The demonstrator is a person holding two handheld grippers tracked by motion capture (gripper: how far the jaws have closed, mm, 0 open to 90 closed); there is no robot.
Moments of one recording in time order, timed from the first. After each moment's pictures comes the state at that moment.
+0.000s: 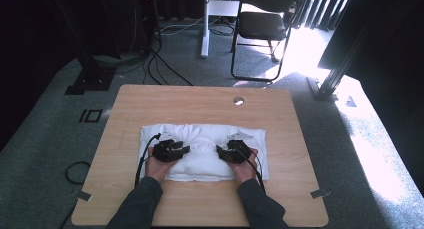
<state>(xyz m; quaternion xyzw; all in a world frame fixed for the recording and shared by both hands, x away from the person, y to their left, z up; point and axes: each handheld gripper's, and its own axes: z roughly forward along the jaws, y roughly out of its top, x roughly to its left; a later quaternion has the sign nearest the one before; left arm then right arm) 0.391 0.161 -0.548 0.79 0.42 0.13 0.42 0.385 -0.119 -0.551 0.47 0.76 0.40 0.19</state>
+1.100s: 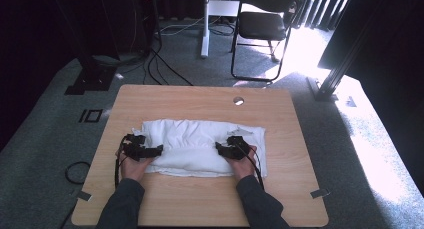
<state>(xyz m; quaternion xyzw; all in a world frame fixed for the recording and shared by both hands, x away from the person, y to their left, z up) 0.391 0.240 -0.550 0.72 0.59 0.19 0.31 0.399 -0.119 -0.552 0.48 0.76 0.41 0.17</state>
